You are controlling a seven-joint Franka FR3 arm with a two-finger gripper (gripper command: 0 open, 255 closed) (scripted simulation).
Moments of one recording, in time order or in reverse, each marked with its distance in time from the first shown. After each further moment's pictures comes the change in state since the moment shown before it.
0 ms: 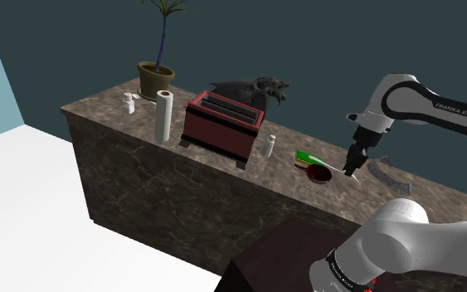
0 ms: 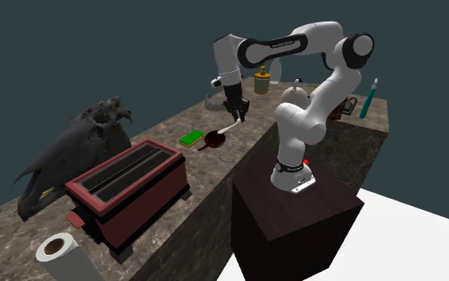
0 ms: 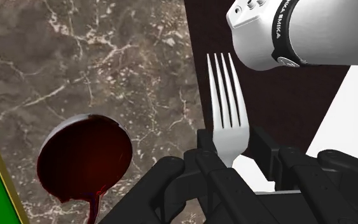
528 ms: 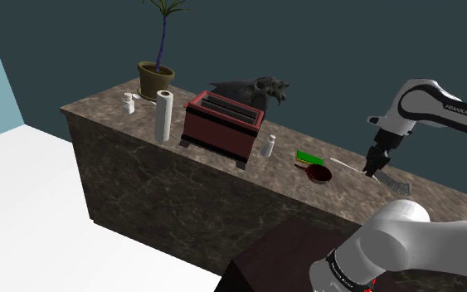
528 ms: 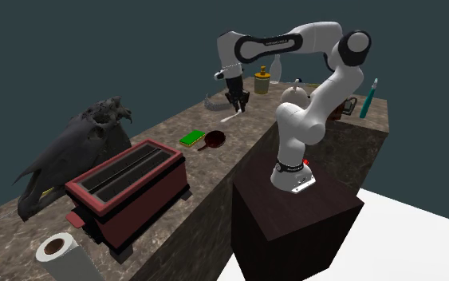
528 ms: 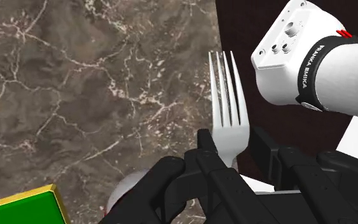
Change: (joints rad) arm -0.057 0.033 -0.170 0.110 -0.151 -0.039 -0.190
